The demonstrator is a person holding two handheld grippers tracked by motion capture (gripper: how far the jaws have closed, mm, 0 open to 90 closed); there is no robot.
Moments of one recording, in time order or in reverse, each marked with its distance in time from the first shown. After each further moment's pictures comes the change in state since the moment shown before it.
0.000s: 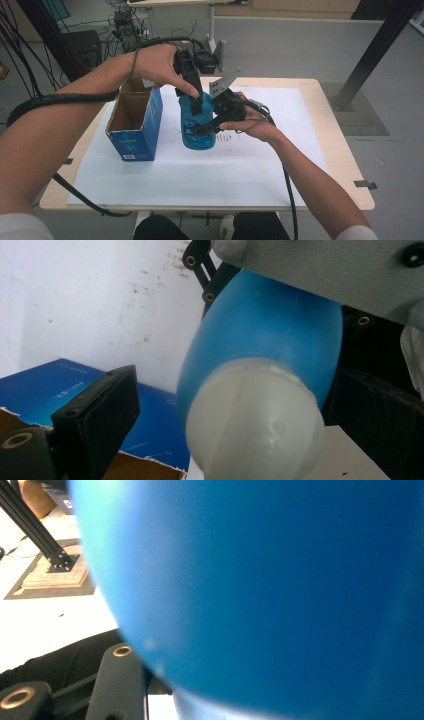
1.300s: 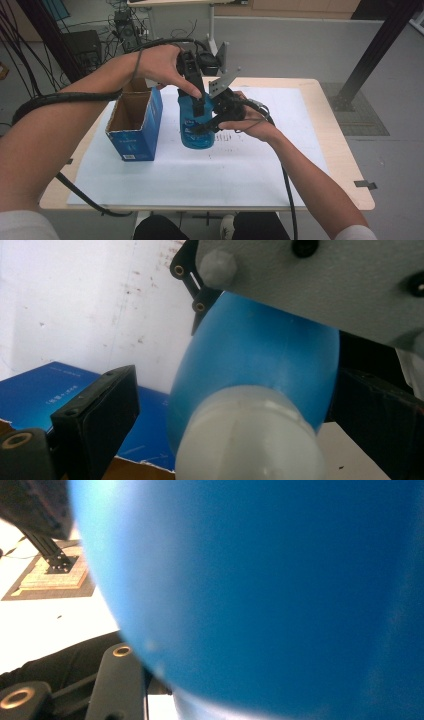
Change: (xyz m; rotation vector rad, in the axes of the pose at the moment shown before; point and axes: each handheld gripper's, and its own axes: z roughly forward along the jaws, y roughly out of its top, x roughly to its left) left arm -0.002 0.005 0.000 0.006 -0.014 0.012; right arm 0.000 0.003 0.000 -0.014 -0.011 -0.021
